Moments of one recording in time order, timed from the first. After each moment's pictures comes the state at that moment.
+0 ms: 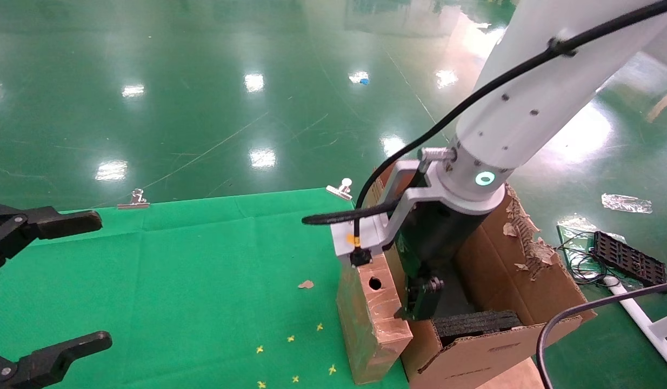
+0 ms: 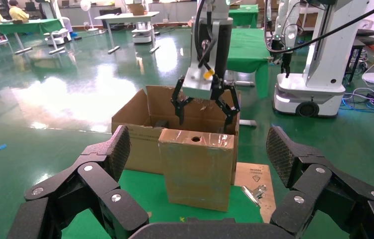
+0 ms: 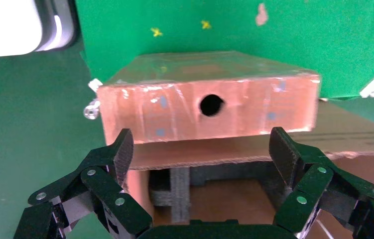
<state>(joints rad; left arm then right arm) -1.08 0.60 0.30 -1.28 0.72 1.49 -0.18 2.27 -0.94 -1.70 1.36 -1.38 -1.54 0.78</state>
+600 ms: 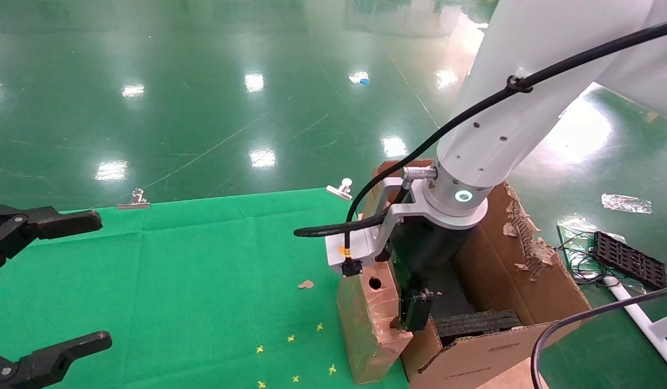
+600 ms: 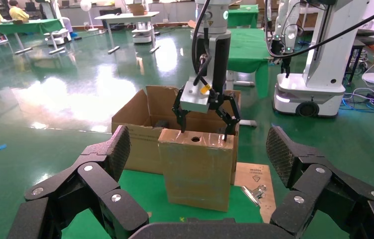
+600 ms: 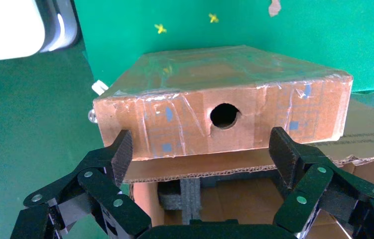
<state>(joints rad) -1.08 0.60 0.30 -1.28 0.71 1.49 -0.17 2.27 -0.95 -1.76 1.35 -1.37 -1.50 0.89</state>
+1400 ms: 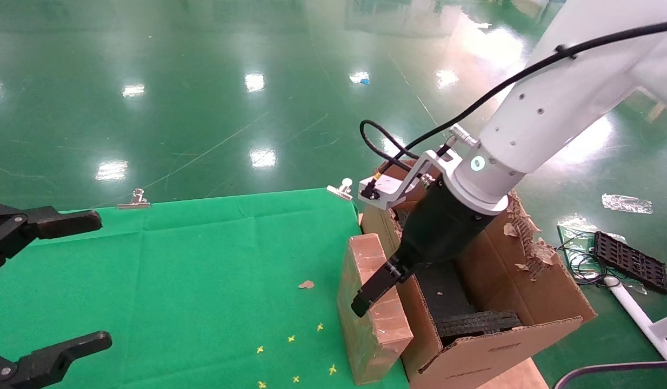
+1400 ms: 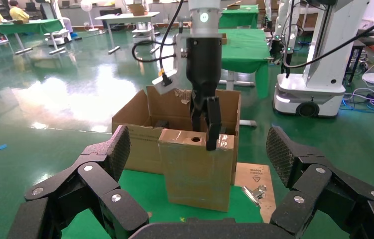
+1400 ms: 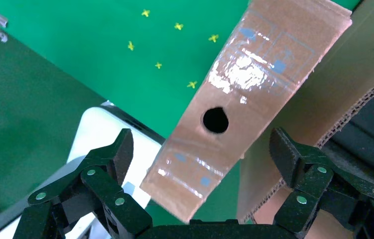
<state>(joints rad) -1.08 0.60 0.30 -1.28 0.71 1.49 -0.17 2.18 -0.91 -1.77 1.01 -1.17 -1.49 1.37</state>
